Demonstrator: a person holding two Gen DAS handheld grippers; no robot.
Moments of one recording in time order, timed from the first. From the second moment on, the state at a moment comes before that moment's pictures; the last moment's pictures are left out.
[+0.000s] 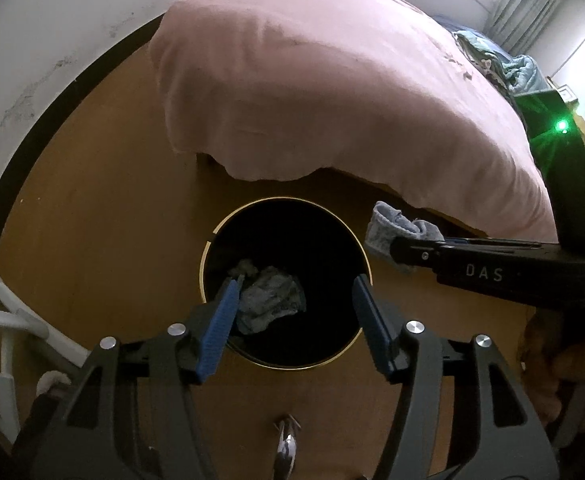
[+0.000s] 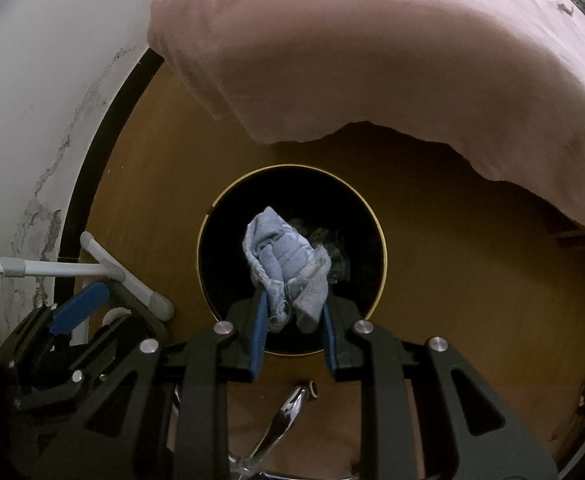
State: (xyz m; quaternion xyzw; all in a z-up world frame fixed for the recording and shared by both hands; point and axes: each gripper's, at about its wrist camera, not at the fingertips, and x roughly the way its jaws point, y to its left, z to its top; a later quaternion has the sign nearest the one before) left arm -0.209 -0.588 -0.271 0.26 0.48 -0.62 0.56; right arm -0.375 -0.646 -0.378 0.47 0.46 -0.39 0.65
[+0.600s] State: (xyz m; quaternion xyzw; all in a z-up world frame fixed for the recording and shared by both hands) left arm -0.202 -0.536 -0.179 0.24 0.40 -0.62 0.63; right arm -0.370 -0.640 -0.301 0.39 0.41 -0.43 0.70
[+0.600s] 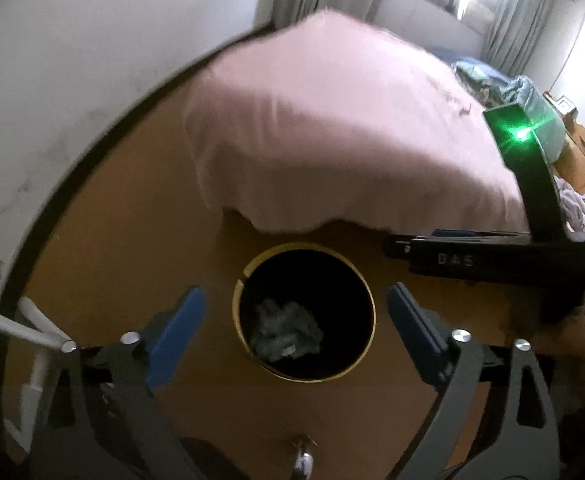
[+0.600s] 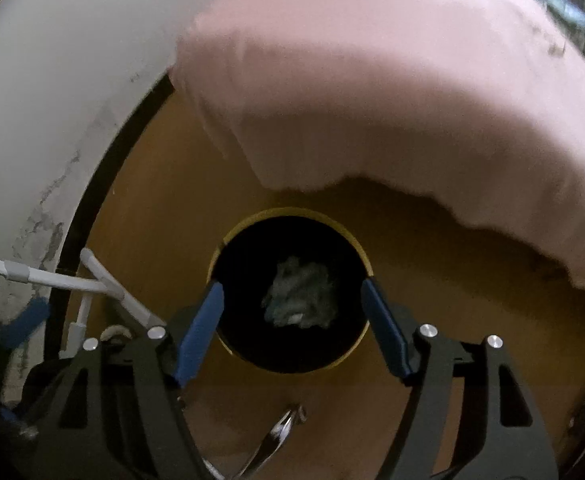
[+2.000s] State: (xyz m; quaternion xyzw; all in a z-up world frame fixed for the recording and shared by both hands) left arm 0.170 -0.009 -0.019 0.10 0.41 -0.20 0.88; right arm 0.082 -0.227 -0.033 0.04 0.34 0.12 0.93
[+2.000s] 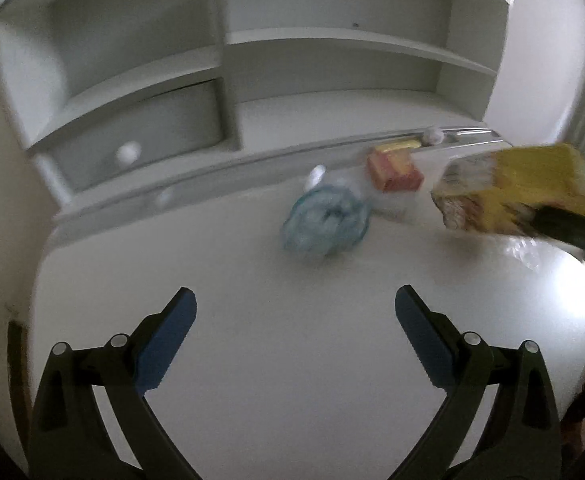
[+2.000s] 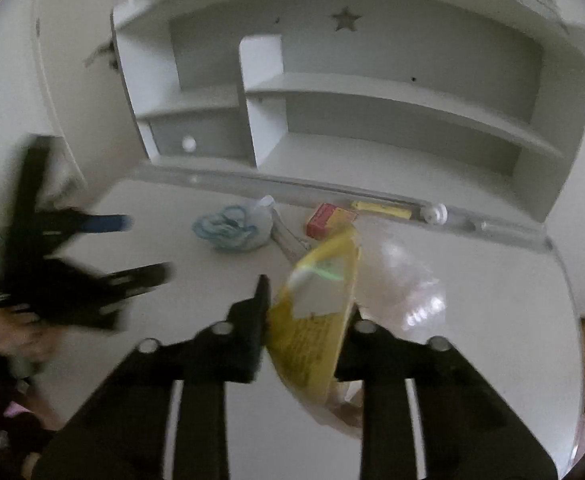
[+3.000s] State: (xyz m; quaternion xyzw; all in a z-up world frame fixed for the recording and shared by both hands) left arm 0.045 -0.216 0.040 0.13 0.32 -0.39 0.85; right arm -0.185 -0.479 -0.061 0.26 0.24 -0.14 0.93
